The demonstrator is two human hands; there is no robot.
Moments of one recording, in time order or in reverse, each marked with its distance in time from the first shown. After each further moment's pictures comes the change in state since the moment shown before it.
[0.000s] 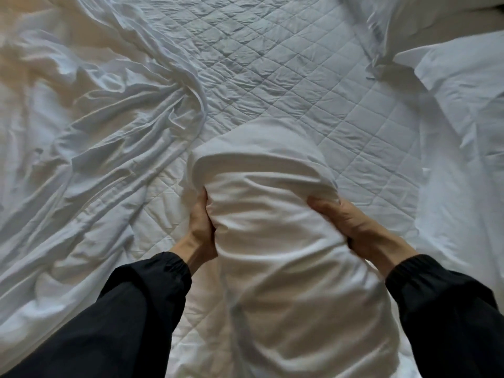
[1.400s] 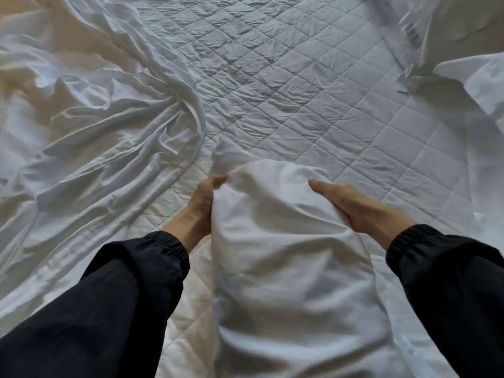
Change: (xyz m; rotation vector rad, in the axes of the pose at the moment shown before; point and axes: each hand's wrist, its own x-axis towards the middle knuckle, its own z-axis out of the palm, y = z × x) left_hand 0.146 0.083 0.025 0.231 0.004 0.002; right_hand 0.181 -0.064 -0.027 -0.258 0.202 0.148
